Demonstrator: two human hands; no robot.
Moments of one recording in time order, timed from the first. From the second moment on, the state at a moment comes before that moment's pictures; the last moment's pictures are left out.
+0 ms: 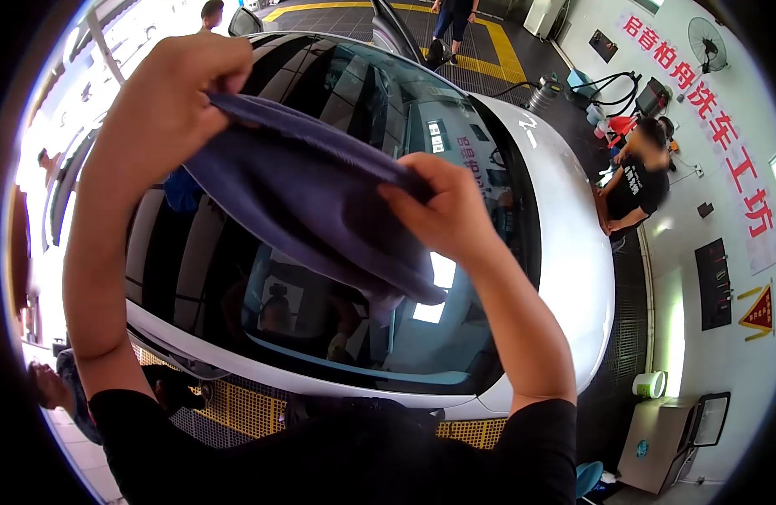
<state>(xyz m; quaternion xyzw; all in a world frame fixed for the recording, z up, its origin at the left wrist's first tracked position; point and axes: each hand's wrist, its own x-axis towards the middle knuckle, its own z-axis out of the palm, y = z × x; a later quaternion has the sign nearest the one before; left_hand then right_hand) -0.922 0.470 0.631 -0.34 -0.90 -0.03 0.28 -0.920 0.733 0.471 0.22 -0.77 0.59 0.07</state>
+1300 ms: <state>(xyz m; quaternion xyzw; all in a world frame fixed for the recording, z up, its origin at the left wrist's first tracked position) -0.940 0.328 0.652 -0.14 -0.83 0.03 0.54 -0.894 0.927 0.431 0.04 -0.79 0.36 0.49</state>
